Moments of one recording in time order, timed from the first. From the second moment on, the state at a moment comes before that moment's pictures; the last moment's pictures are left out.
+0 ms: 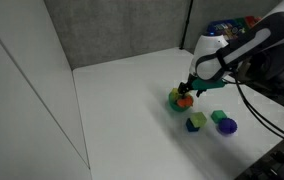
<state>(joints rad) 0.16 0.65 -0.07 -1.92 0.02 2.58 0.46</state>
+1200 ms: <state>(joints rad) 0.25 0.70 -0.18 -1.87 0.02 2.67 0.57</state>
